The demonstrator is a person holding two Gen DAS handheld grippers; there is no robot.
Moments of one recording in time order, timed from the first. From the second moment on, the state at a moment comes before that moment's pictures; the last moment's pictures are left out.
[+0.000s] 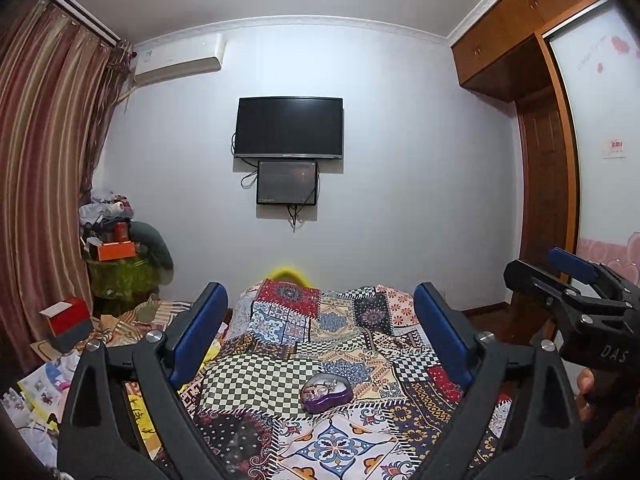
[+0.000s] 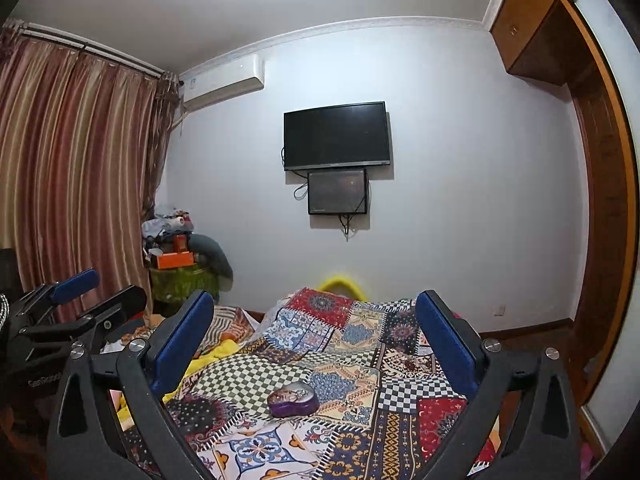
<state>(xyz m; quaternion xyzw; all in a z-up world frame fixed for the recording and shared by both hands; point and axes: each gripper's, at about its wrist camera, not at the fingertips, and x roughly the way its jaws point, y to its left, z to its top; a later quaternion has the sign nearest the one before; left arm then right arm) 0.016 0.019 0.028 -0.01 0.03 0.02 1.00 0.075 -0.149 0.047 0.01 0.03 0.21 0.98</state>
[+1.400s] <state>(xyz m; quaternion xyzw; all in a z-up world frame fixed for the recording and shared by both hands) 0.032 0.028 0.015 -0.02 0.07 0.02 1.00 0.063 -0.157 0.037 0.00 0.07 0.22 0.97</state>
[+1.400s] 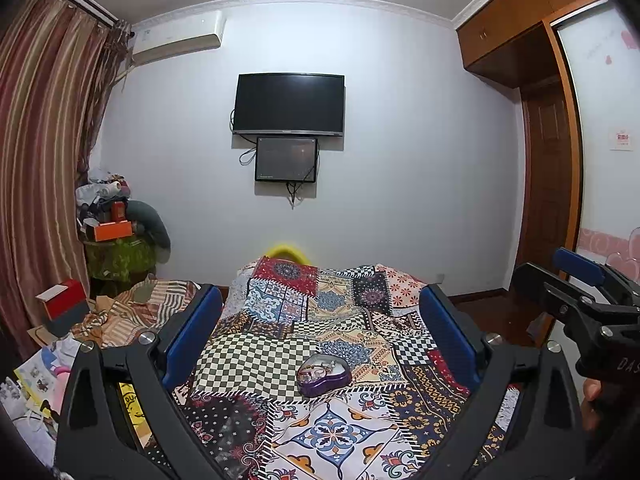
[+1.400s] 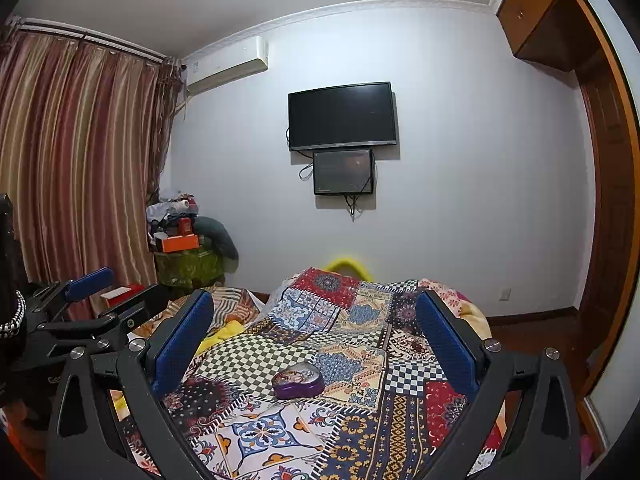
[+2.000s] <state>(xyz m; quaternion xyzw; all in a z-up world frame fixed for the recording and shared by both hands) 0.036 0.026 0.012 -0.01 0.08 0.00 1.00 0.065 -0.162 0.038 0.01 0.07 0.21 0.98</state>
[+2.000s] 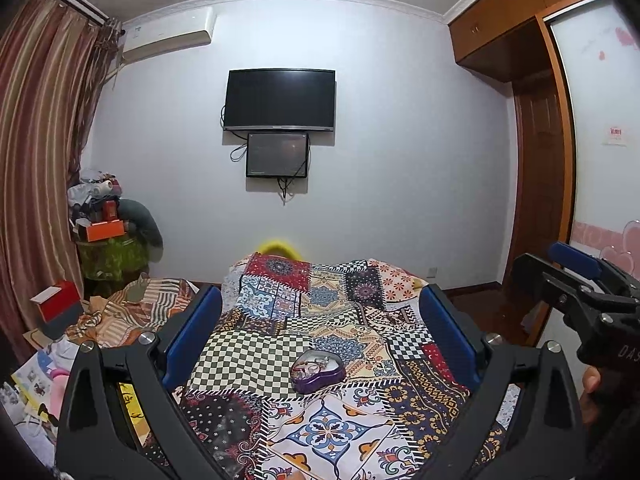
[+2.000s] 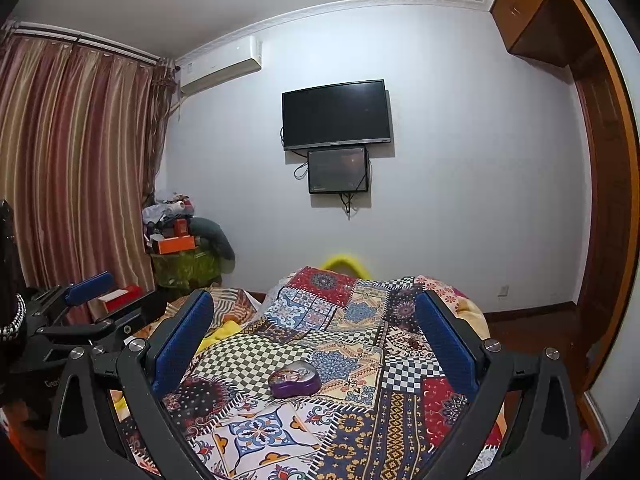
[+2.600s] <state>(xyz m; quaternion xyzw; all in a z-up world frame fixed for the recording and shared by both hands) 0.033 0.027 0.011 -0.01 0.07 0.00 1.00 0.068 -0.163 0.035 0.01 0.07 0.20 0.98</state>
